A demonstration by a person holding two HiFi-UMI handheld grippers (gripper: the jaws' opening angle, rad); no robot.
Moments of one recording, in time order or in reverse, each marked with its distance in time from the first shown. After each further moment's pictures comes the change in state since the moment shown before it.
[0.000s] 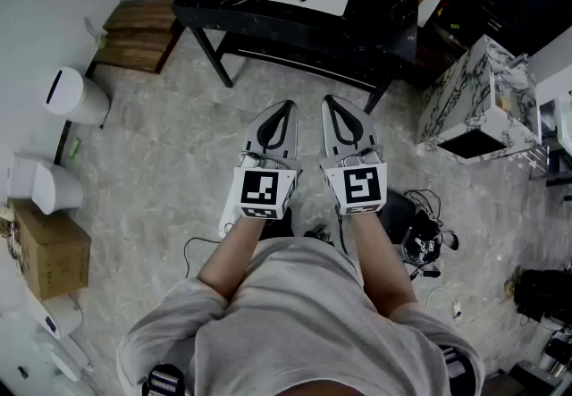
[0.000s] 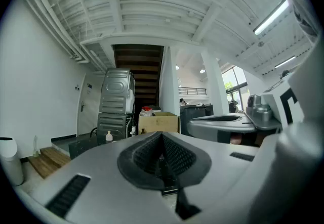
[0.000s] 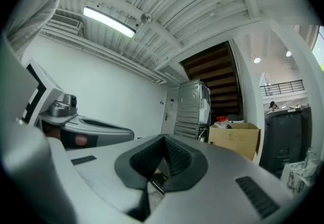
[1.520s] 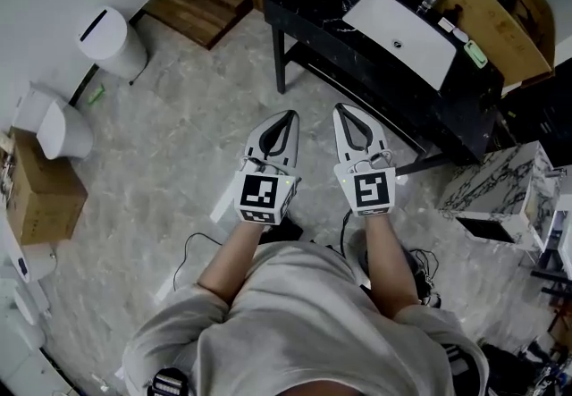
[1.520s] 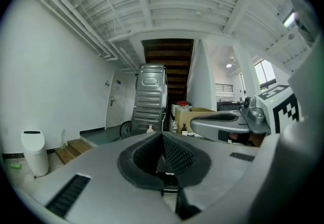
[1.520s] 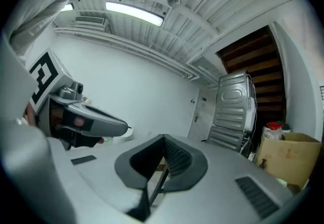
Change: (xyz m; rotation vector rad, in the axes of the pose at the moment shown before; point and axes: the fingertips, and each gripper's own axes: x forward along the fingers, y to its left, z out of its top) left arm 0.001 0.286 -0.034 -0.075 0.066 0.251; right arm 0.252 0.144 -0.012 -0.137 0.018 0.329
